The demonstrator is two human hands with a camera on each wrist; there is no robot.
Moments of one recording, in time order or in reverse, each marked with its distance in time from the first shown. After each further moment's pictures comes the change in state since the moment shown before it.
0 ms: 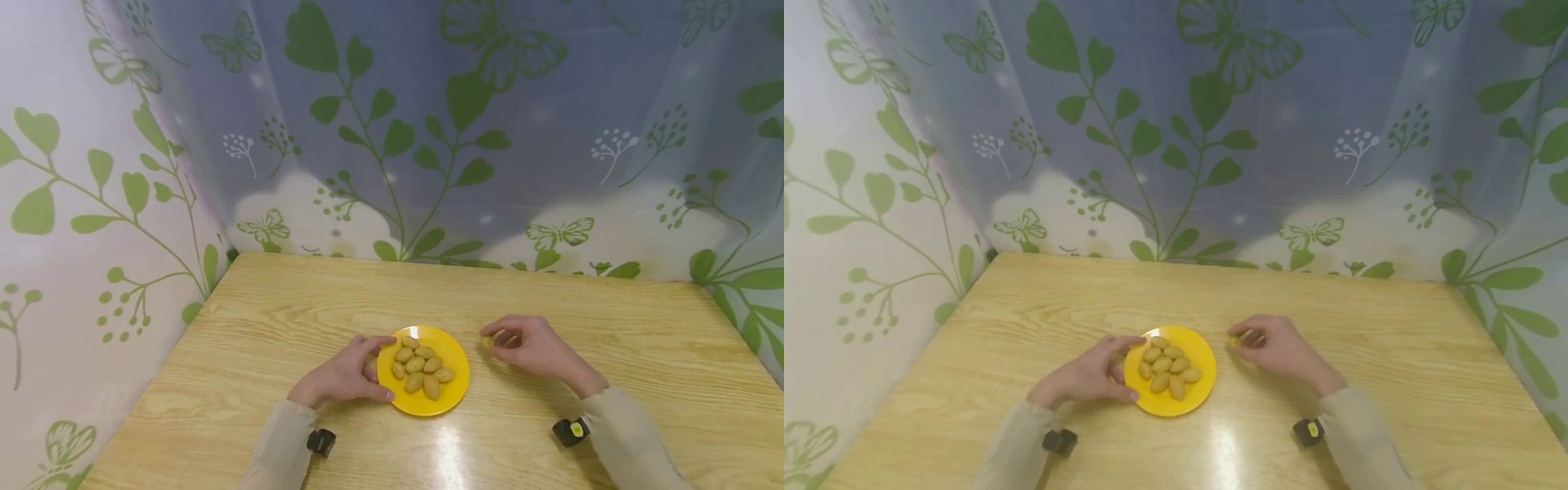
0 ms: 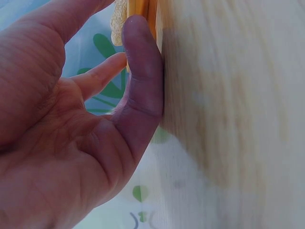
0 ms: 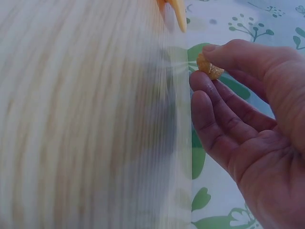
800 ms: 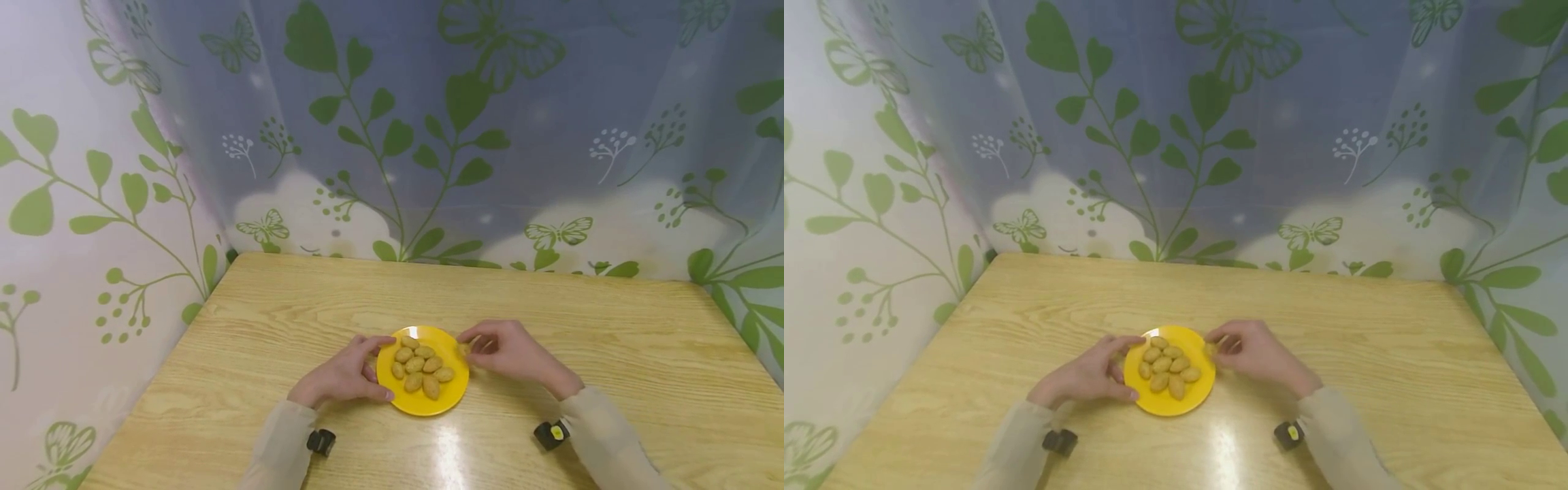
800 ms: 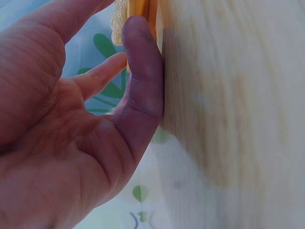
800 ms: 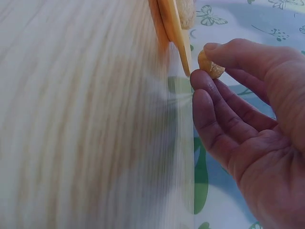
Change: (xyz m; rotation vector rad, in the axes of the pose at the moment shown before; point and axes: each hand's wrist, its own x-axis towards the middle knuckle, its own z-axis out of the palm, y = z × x) left_hand 0.000 0.000 0.000 -0.001 0.002 -0.012; right_hand 0.012 -0.020 0.023 0.062 -0.070 -0.026
